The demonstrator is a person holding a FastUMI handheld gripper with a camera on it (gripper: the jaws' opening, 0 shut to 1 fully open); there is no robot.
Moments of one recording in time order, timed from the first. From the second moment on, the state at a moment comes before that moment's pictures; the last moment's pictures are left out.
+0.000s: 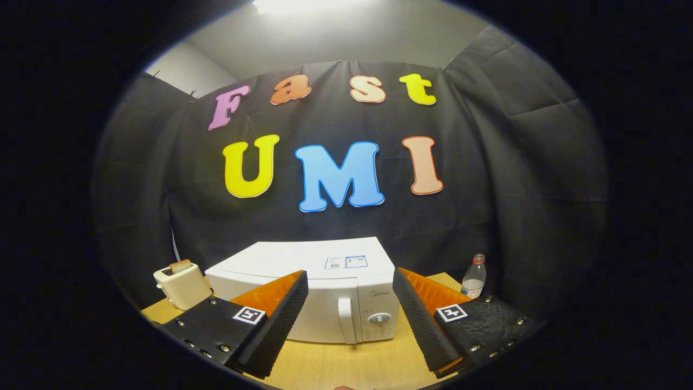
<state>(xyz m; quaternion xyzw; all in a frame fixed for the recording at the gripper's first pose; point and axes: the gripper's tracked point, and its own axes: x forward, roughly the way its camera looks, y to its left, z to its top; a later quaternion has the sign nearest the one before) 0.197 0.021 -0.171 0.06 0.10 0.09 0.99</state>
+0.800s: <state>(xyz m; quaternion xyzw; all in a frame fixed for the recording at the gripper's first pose) 0.256 0.053 -0.308 0.05 0.22 0.11 0.97</state>
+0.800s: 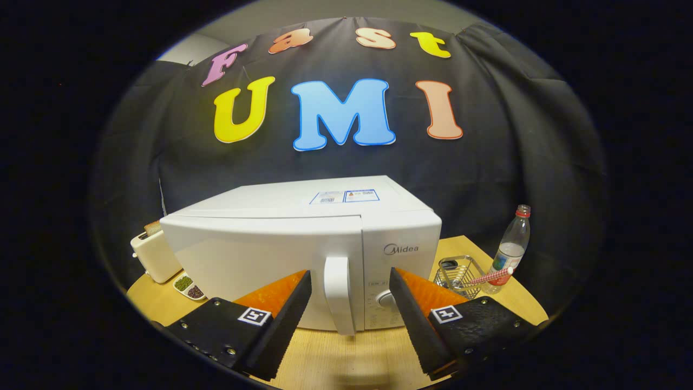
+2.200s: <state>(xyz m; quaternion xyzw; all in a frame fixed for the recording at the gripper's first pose) 0.180 0.074 -0.321 0.01 0.27 0.12 0.95</state>
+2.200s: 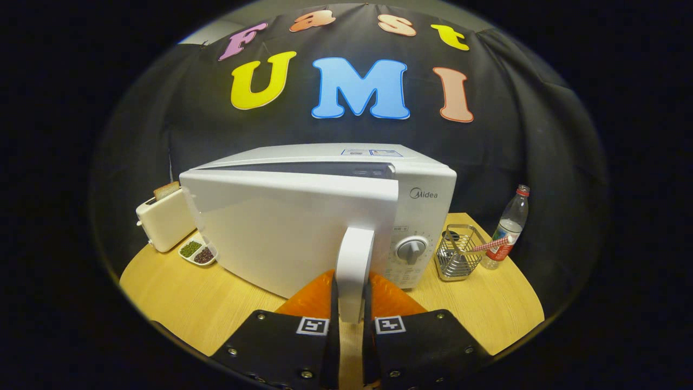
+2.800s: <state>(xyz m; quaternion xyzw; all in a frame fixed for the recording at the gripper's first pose) 0.095 0.109 -0.310 0.01 0.28 0.11 0.95</state>
